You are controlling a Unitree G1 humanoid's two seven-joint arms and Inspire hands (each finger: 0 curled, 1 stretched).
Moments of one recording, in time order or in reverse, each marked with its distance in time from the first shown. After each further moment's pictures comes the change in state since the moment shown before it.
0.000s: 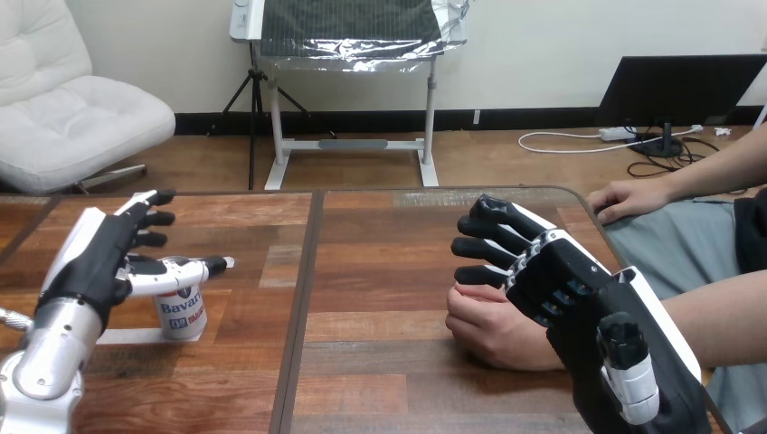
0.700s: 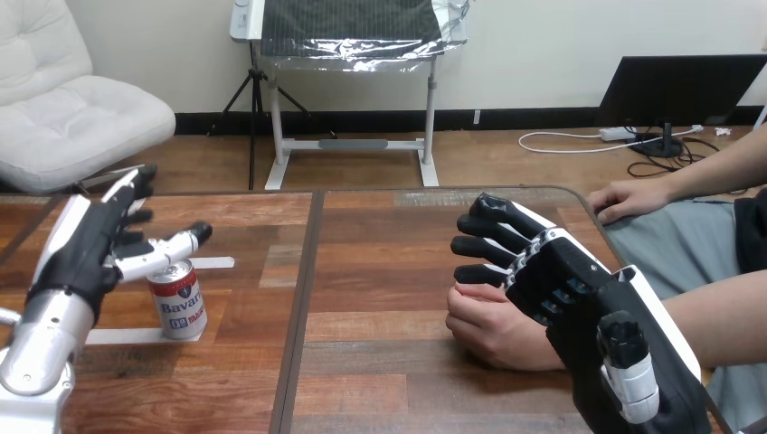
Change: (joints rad) left arm 0.000 -0.008 0.042 -0.041 -0.075 -0.002 0.005; right arm -0.002 0.000 0.000 0.000 0.000 0.000 0.000
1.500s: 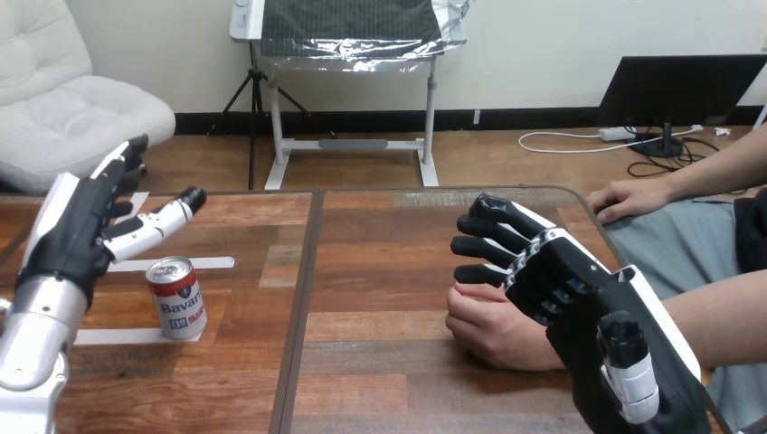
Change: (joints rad) left arm 0.000 -0.001 0.026 -0.047 -0.009 -0.024 0.018; right arm 0.000 0.000 0.000 0.000 0.000 0.000 0.000
